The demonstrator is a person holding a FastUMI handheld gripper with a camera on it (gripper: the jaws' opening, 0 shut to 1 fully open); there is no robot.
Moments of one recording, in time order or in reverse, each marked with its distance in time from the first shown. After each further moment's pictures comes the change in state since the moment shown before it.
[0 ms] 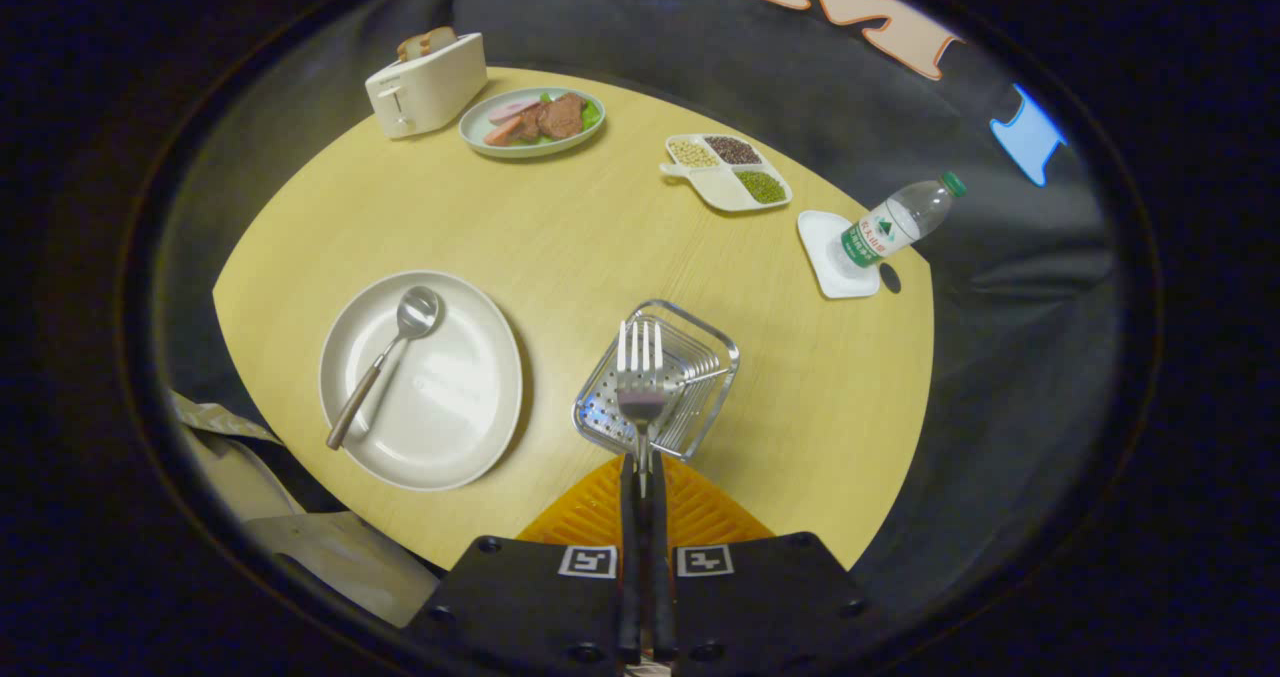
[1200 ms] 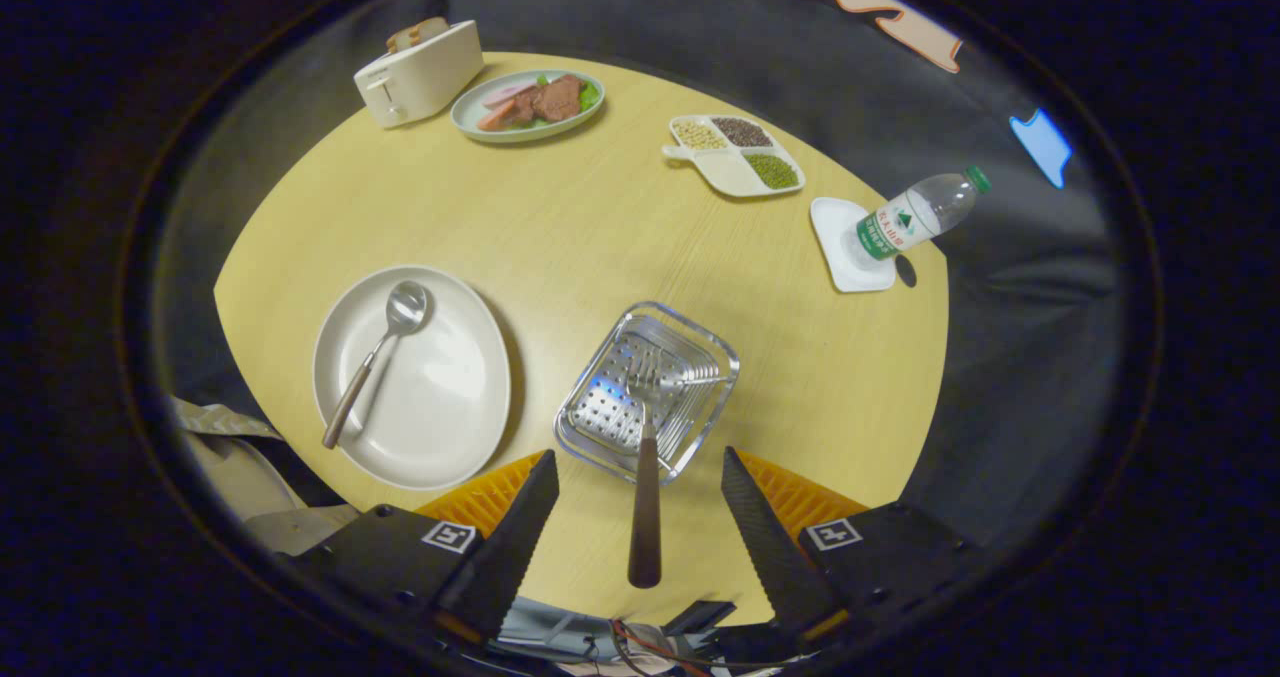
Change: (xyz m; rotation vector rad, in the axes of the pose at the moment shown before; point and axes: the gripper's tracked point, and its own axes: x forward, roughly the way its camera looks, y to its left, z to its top) arm 0.002 -0.003 0.021 0.016 -0.003 0.017
